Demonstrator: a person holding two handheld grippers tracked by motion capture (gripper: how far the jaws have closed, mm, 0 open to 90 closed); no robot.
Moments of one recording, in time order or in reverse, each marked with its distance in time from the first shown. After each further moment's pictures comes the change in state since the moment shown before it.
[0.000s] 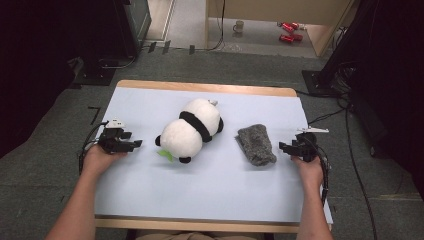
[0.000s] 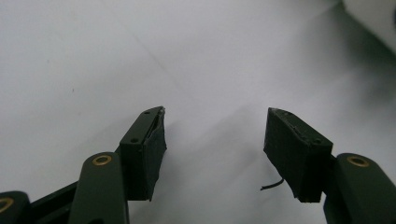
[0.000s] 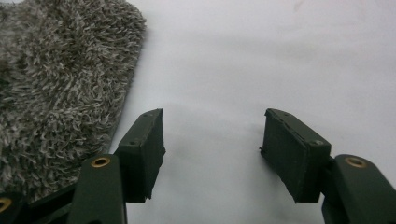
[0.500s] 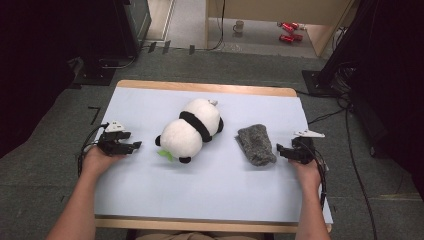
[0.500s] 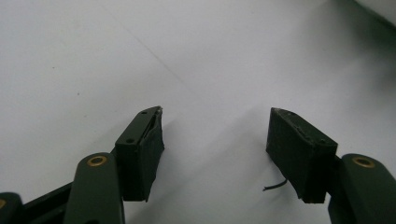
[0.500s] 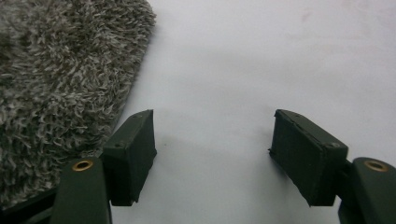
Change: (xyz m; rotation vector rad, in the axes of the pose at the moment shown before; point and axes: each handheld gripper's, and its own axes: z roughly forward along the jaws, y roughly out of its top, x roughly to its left) left arm -0.002 -0.008 0.001 -0.039 0.024 0.058; right arm 0.007 -0.011 0.004 -0.059 -0.026 -0.079
